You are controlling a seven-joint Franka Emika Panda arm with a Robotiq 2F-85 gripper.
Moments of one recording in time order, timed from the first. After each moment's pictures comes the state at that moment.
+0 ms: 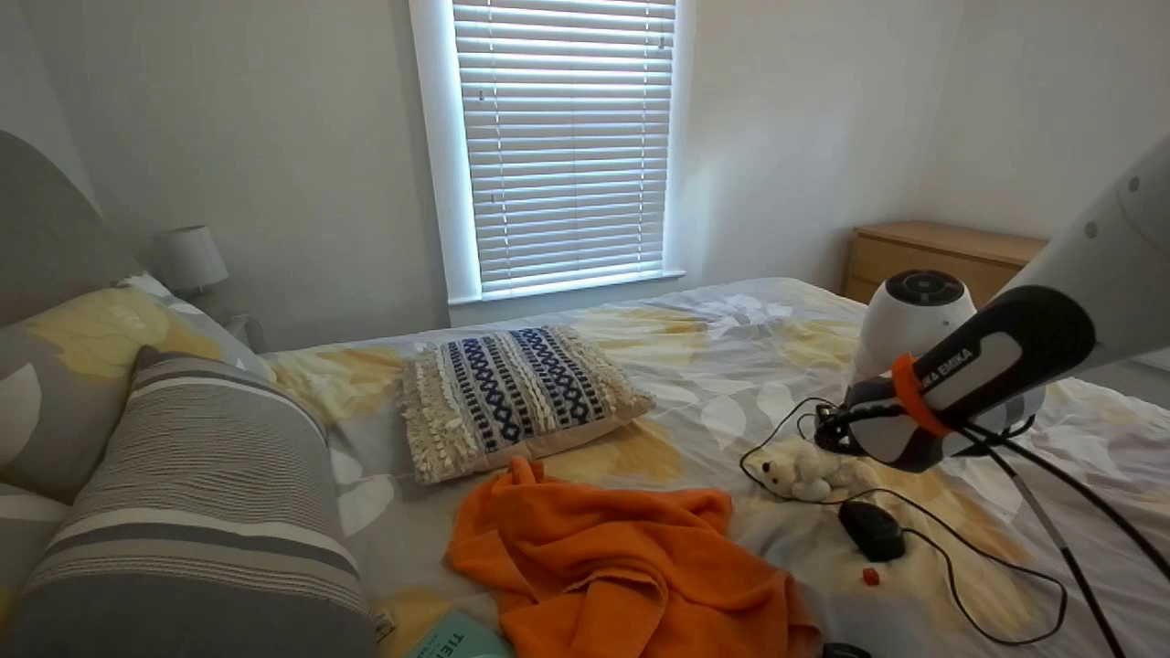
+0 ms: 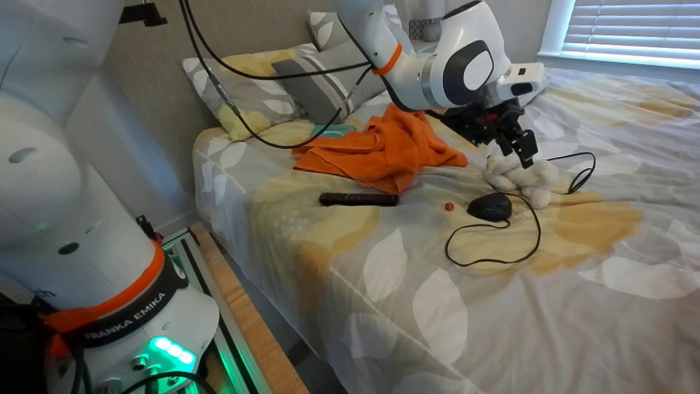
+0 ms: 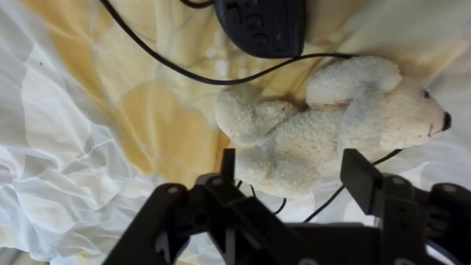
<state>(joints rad) 0.19 0.77 -0.41 -1.78 -0.05 2.89 0.44</state>
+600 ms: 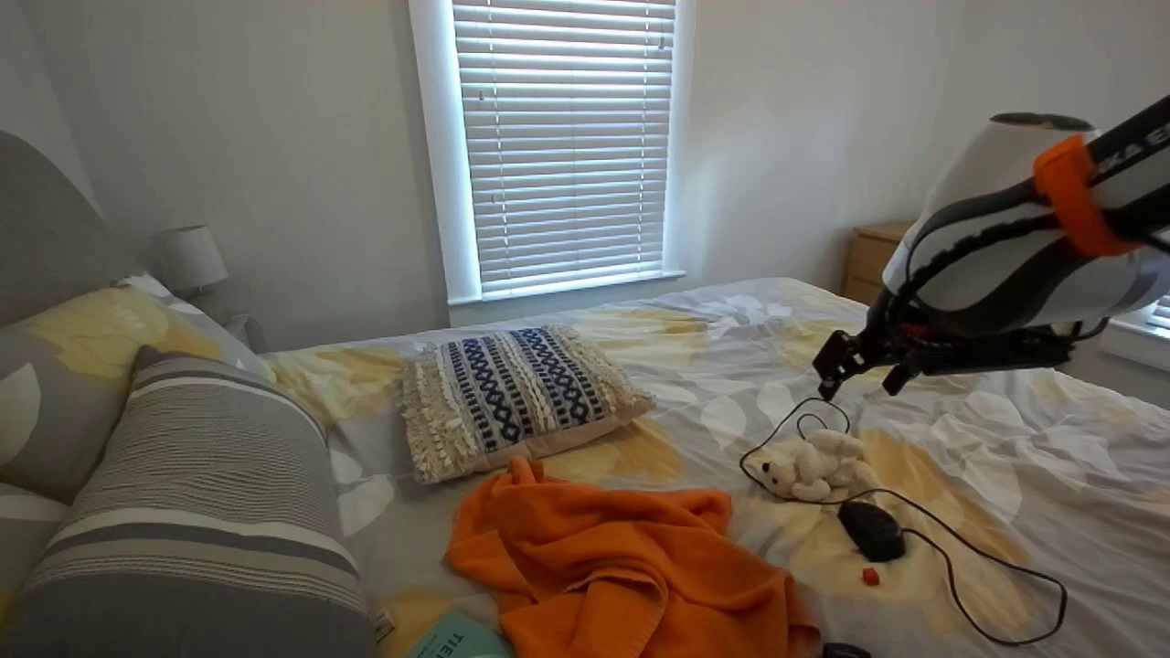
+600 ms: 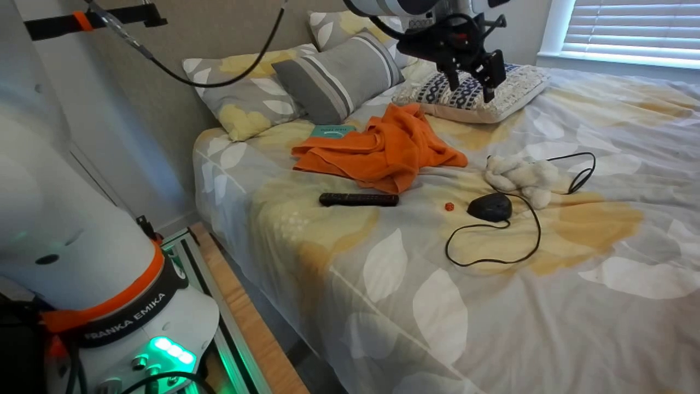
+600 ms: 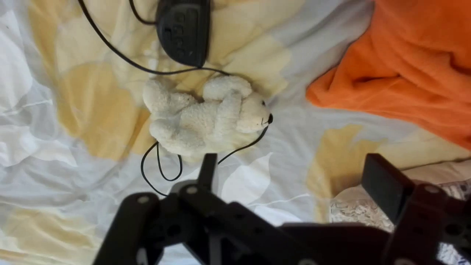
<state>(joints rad) -0.03 0.27 -0.06 -2.07 0.01 2.70 0.06</state>
